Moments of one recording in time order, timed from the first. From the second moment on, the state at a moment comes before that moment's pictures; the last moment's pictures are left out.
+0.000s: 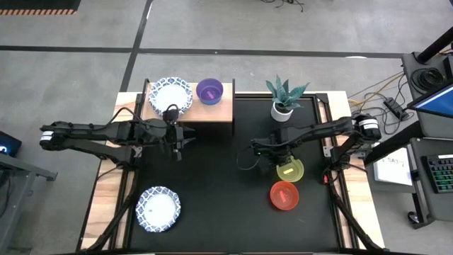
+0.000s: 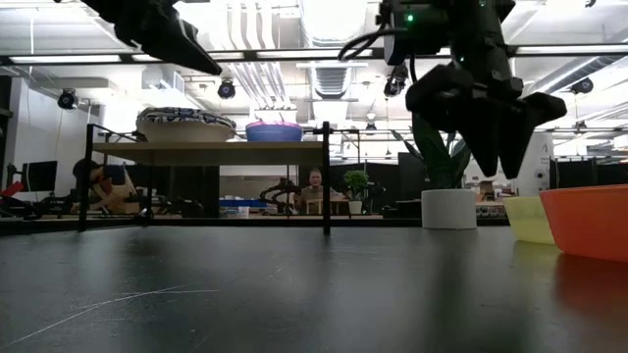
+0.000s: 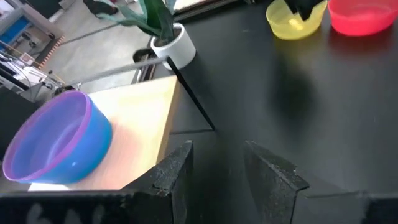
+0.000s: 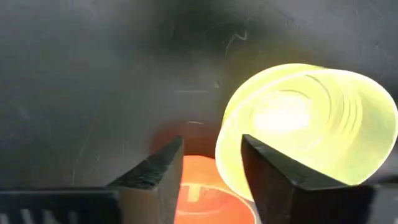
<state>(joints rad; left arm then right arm) 0.02 0.90 0.78 -0.41 -0.31 0.27 -0.01 1.63 1.16 -1.08 -0.21 1.16</state>
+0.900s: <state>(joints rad) 0.02 0.90 0.78 -0.41 -0.31 0.27 0.00 1.76 1.16 -1.07 -0.19 1.15</state>
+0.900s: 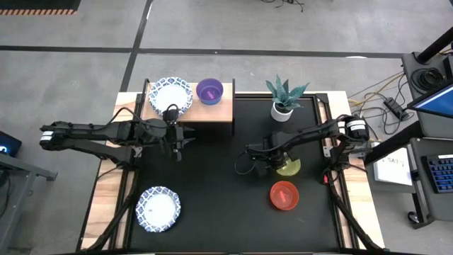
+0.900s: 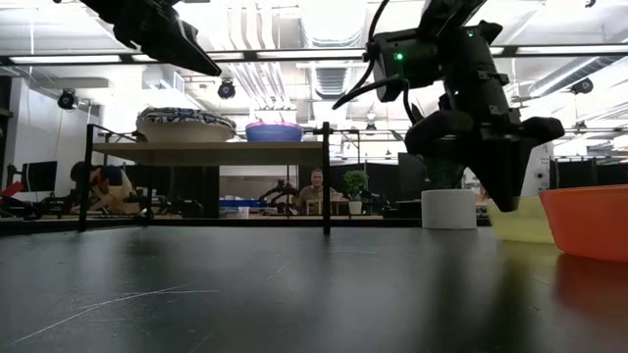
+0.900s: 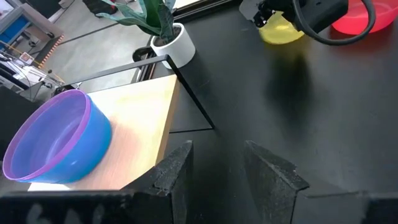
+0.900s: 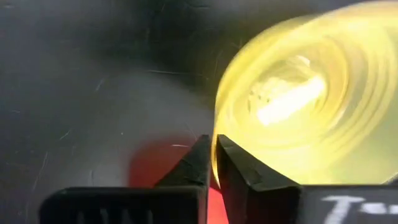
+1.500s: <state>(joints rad) 0.02 0.90 0.78 -0.40 -0.31 0.27 0.06 1.74 1.48 -1.06 -0.20 0.68</state>
